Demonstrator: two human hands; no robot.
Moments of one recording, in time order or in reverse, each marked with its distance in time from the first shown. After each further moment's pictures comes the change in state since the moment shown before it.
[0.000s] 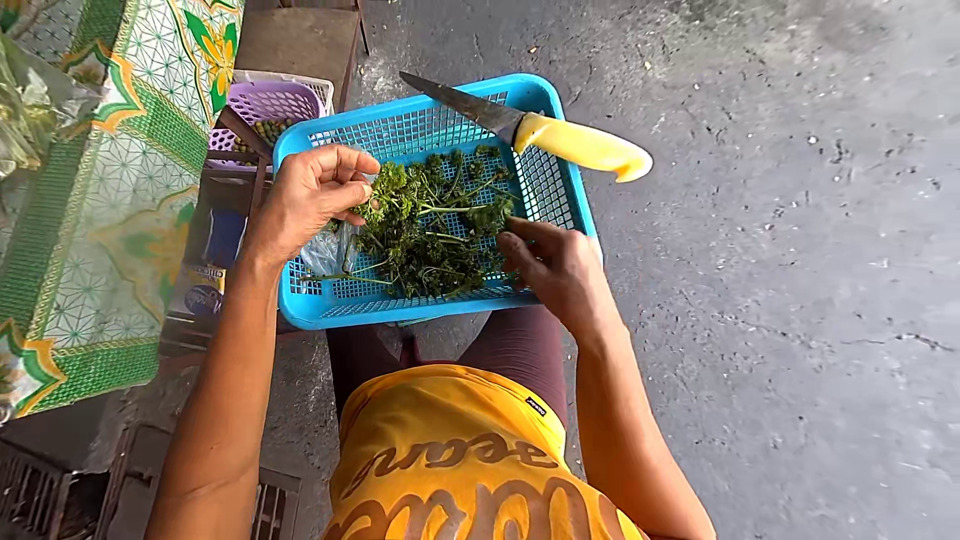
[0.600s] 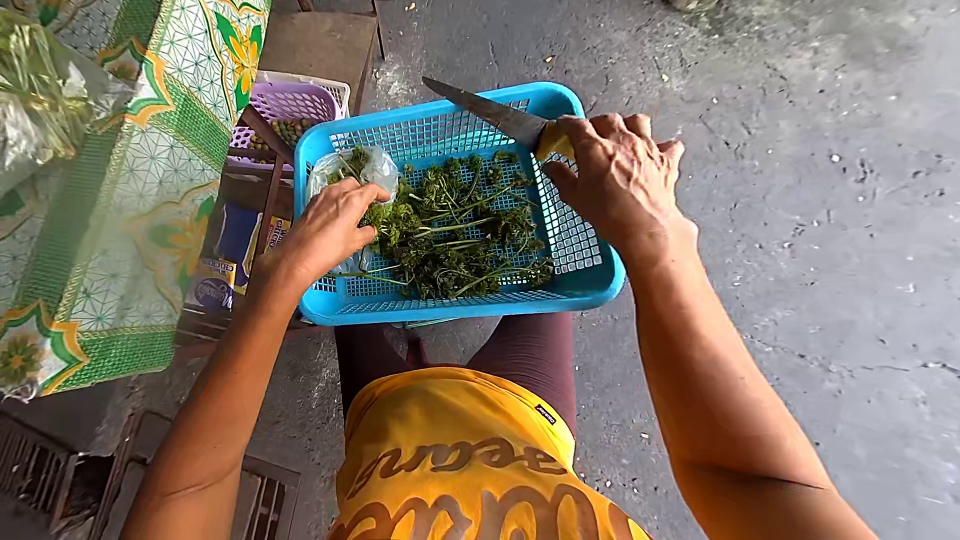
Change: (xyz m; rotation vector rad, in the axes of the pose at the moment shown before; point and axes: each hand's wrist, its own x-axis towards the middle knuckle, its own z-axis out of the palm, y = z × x) left_hand -0.006 -0.013 -0.002 0.867 -0.164 0.004; right_hand 0.106 -0.015 -0.034 -0.661 -0.026 -0.119
